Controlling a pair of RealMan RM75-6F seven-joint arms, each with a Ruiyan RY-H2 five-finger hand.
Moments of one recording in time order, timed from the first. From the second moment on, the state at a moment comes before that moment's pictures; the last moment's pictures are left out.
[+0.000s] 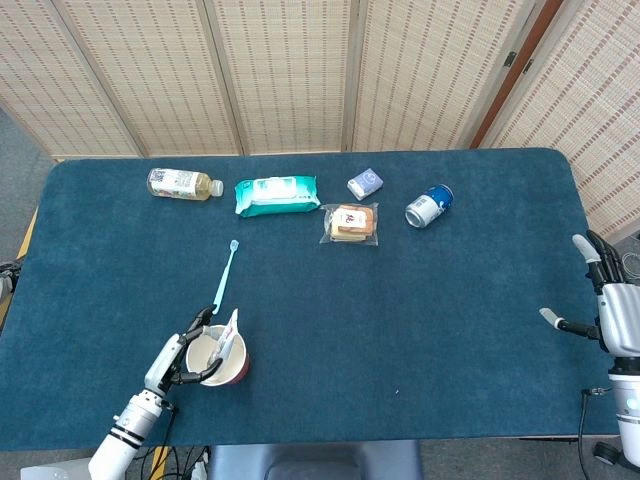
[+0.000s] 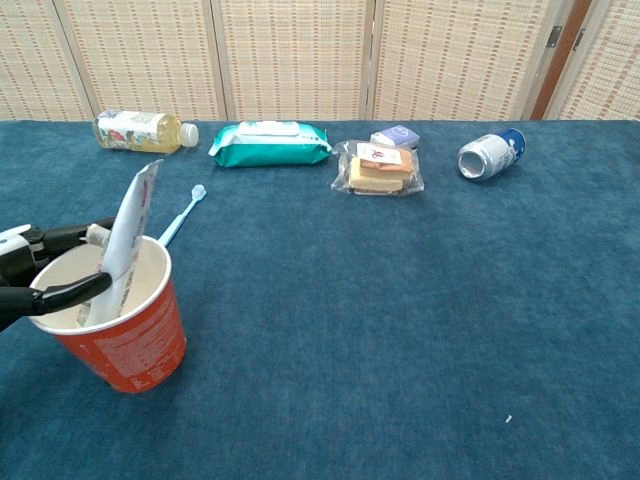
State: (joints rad) left arm -0.33 -1.55 0.02 -1.44 1.54 1.21 -0.97; right arm 0.15 -1.14 0.18 -1.48 -1.42 1.46 0.28
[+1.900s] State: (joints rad) left arm -0.34 -1.50 0.04 -1.51 1.53 1.18 -0.93; right arm 0.16 -1.15 0.18 -1.46 -1.42 1.45 0.30
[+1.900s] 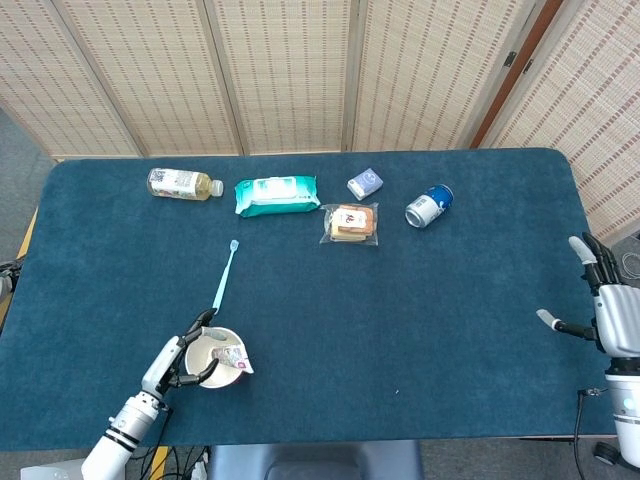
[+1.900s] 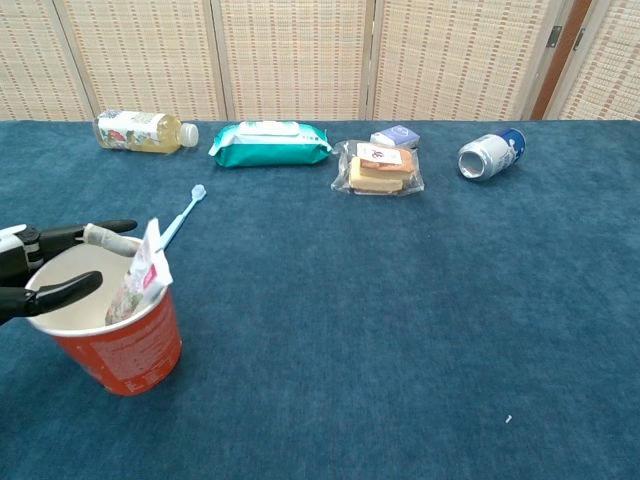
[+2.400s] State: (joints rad) left arm -0.34 -1.49 0.04 -1.52 1.54 1.19 -0.93; right arm 0.16 -1.16 0.18 -1.46 -1.42 1.45 0.30
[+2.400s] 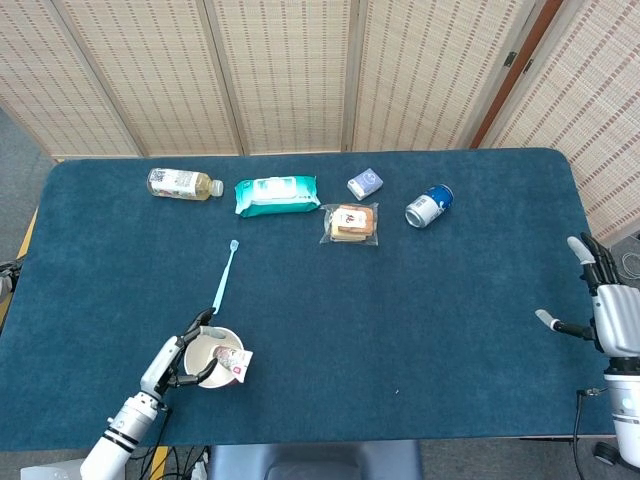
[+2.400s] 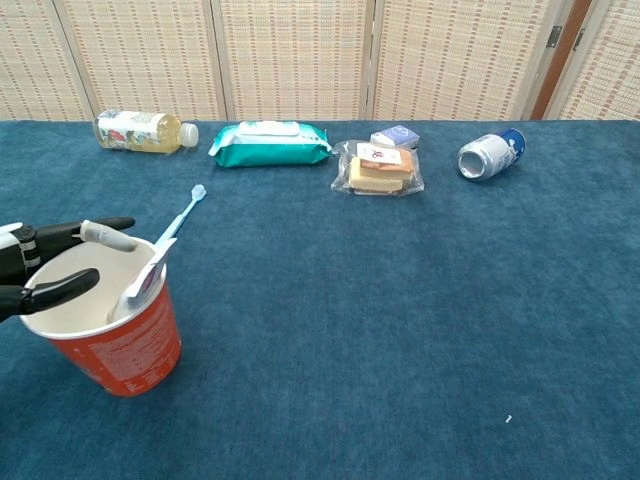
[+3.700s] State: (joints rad) left arm -0.39 -1.21 -0.07 -1.64 1.46 1.17 -0.61; right arm 0.15 -1.10 0.19 -1.53 -1.45 1.50 0.26
